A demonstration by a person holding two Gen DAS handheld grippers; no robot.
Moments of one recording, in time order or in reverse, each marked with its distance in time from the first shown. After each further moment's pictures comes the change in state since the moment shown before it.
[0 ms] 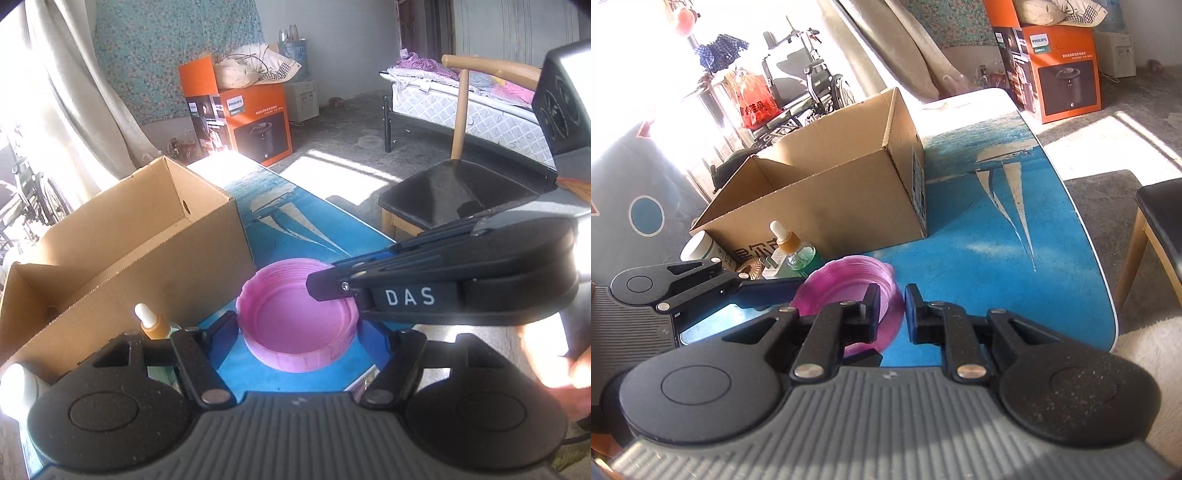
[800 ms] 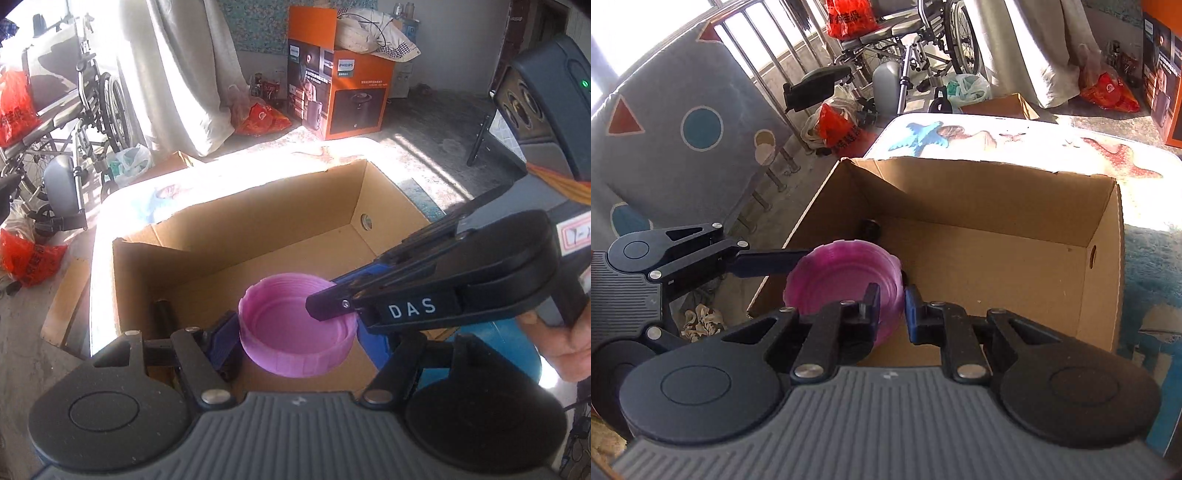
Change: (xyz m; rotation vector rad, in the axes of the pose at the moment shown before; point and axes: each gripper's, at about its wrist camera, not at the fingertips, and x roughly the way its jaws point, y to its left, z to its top) left arm 0.042 0.246 0.055 -0.327 0.240 0.020; right arm 0.197 0.127 0.206 -0.219 0.471 0.214
